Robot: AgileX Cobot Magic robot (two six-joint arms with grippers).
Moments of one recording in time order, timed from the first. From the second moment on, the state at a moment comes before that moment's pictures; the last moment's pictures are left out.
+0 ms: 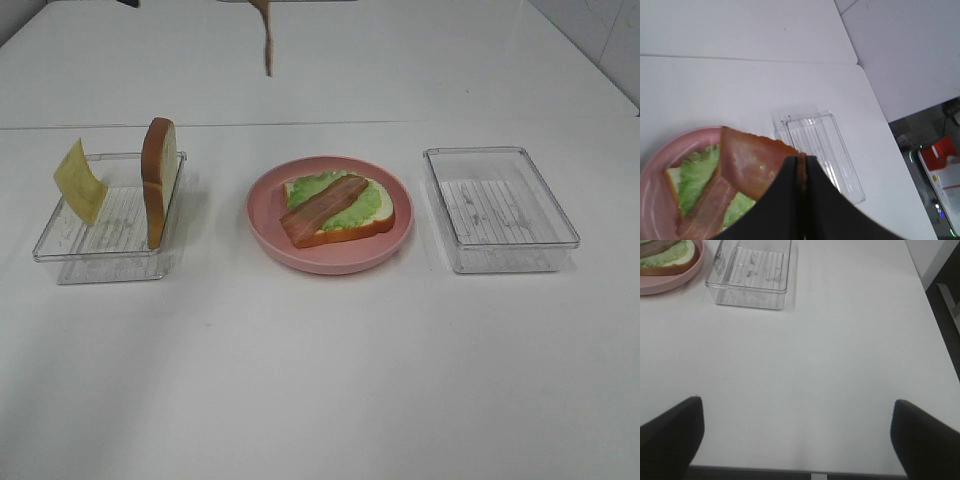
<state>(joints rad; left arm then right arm) -0.36 1.89 -1.67 -0.76 0.59 0.12 0.12 0.00 -0.46 -0.16 1.11 0.10</state>
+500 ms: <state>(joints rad) -0.44 2.24 -1.98 -0.88 0.70 0.11 0.12 0.00 -0.46 -0.16 1.11 0.10</state>
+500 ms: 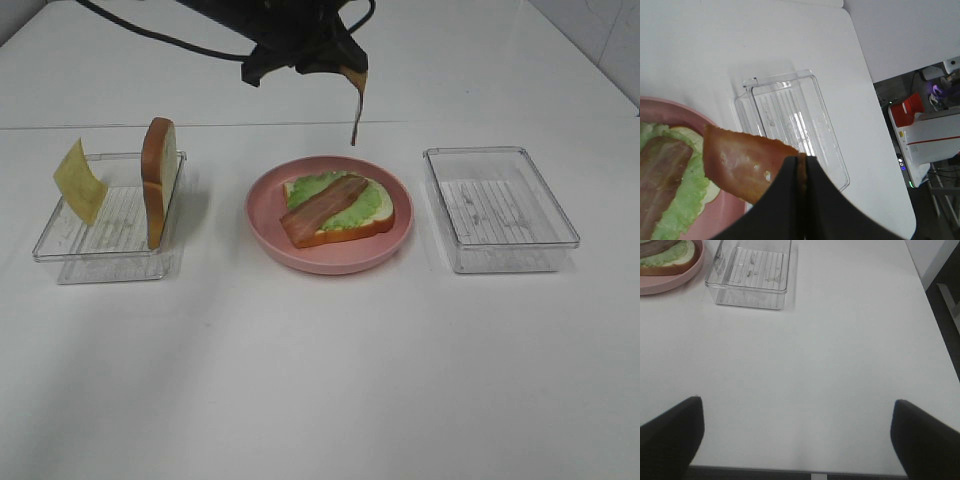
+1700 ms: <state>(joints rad) -0.44 2.53 -2.24 -0.41 0.94 -0.09 0.12 0.00 -0.46 -0.16 1.11 0.10</state>
